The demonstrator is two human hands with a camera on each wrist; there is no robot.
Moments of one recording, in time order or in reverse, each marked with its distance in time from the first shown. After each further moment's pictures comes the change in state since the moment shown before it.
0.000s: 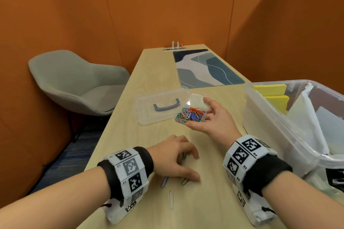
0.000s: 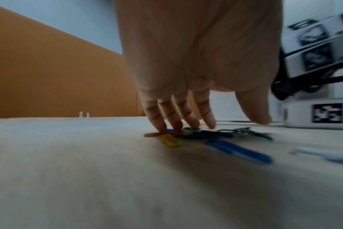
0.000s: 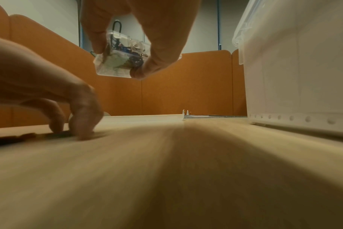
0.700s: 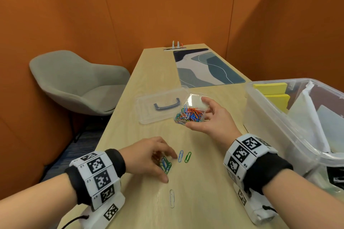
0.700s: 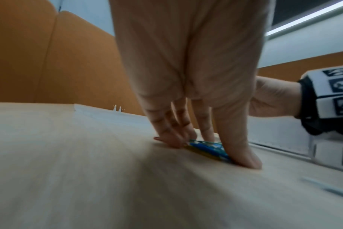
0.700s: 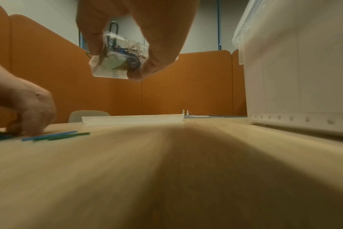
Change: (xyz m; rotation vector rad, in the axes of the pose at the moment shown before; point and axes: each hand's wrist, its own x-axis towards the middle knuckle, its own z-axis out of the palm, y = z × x) left_hand -0.034 -0.037 -0.010 -0.178 0.009 -0.088; right_hand 0.000 -0.001 0.000 -0.012 -0.038 0.002
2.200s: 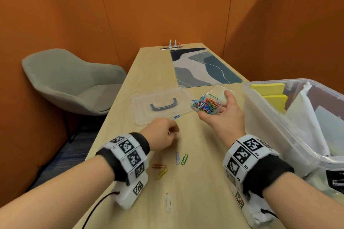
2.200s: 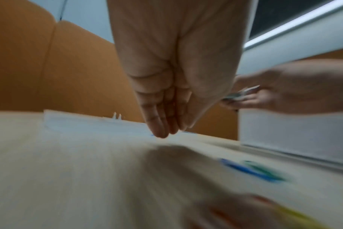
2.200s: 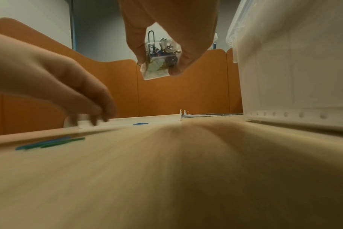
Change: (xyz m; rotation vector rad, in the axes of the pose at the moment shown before) left_hand 0.062 0.018 -0.011 0.161 0.239 -0.133; right_hand 0.018 0.016 -0.013 -0.214 0.393 0.018
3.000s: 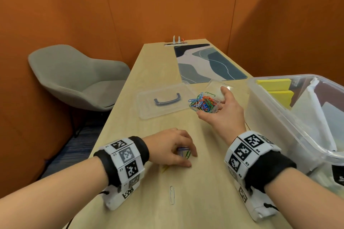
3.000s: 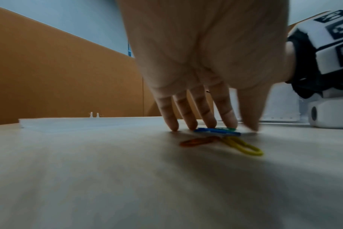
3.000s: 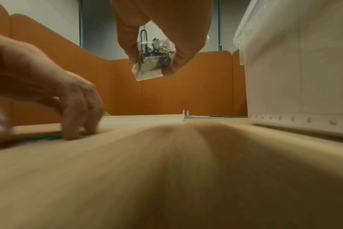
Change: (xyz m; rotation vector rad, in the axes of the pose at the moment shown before) left_hand -0.028 0.003 0.010 0.012 -0.223 0.425; right_hand -0.009 -0.004 0.002 -0.045 -0.077 -0.067
